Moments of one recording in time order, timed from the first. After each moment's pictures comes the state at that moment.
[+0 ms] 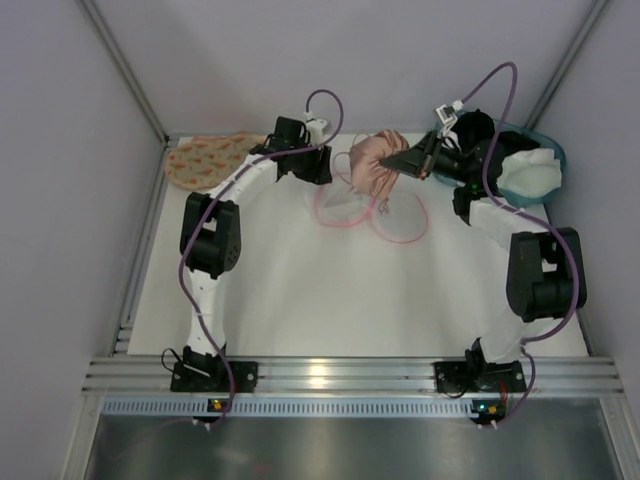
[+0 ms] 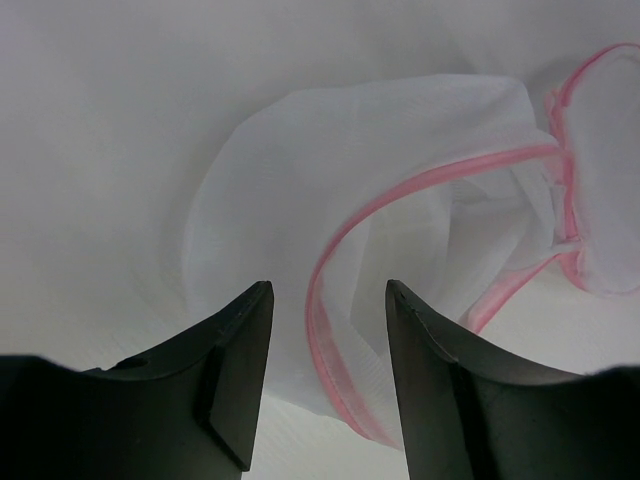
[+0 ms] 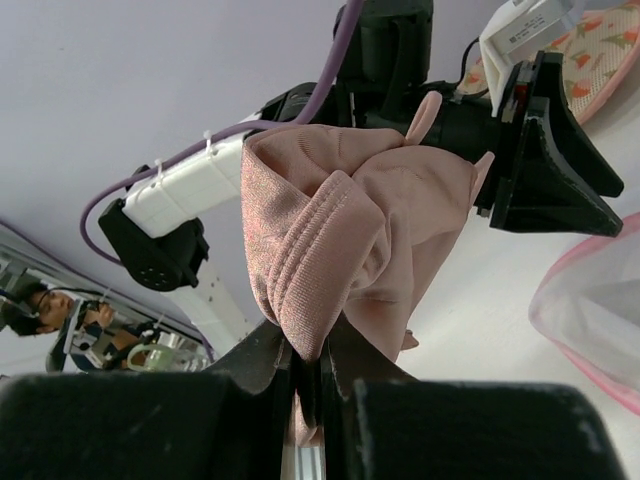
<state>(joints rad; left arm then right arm) -0.35 2.19 1.85 -0.40 0.39 0.01 0.12 1.68 1.07 0.95 -1.09 1.19</state>
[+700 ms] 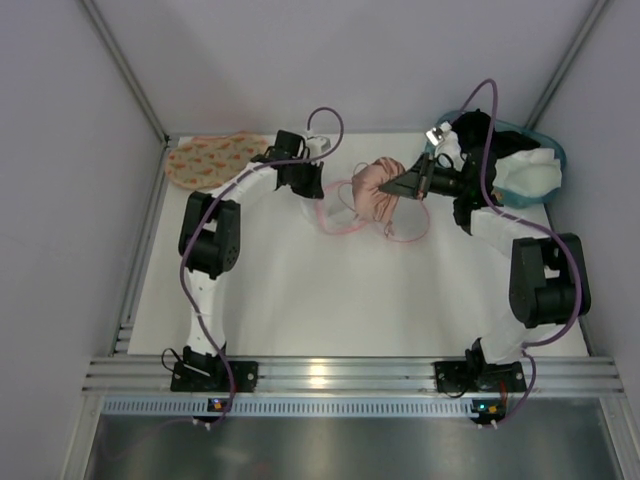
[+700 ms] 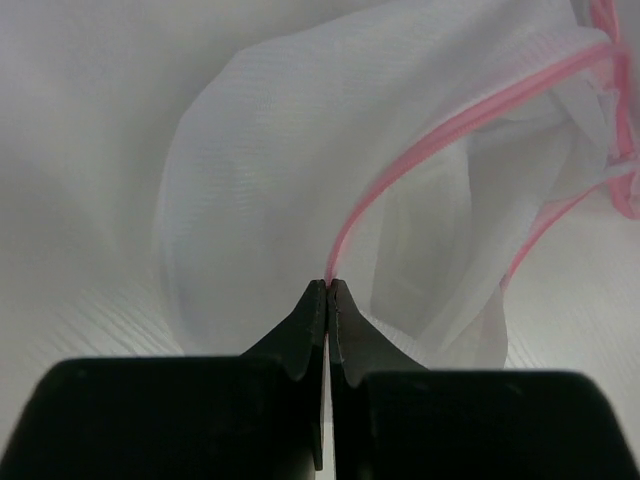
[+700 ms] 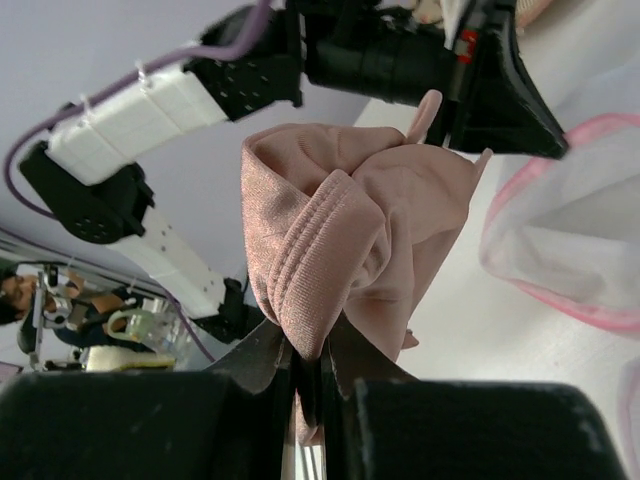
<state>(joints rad) -0.35 2.20 1.75 -0.40 0.42 0.05 0.12 1.64 0.96 0.72 -1.13 0.96</state>
